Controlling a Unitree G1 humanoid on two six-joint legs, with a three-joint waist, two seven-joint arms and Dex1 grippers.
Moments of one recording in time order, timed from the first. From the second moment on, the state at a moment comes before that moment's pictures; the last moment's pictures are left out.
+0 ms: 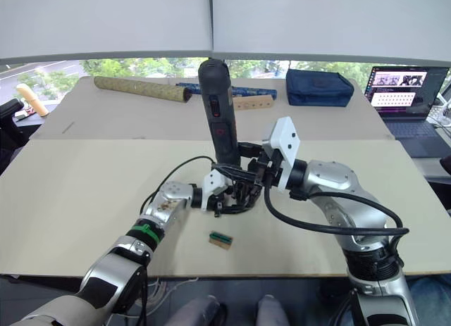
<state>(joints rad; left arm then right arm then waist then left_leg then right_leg) -0.75 0.14 -0.23 0.80 -0.04 -0.12 -1.11 -0.50 -0.56 0.08 -0.37 0.56 0.50 0.84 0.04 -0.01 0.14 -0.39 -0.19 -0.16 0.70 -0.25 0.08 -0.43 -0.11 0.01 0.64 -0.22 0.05</state>
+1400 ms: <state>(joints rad) -0.76 0.16 -0.21 0.79 -0.05 -0.10 -1.11 -0.61 -0.60 -0.04 -0.57 0.86 0.68 0.74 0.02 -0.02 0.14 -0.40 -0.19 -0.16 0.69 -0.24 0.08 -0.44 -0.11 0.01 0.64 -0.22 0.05</state>
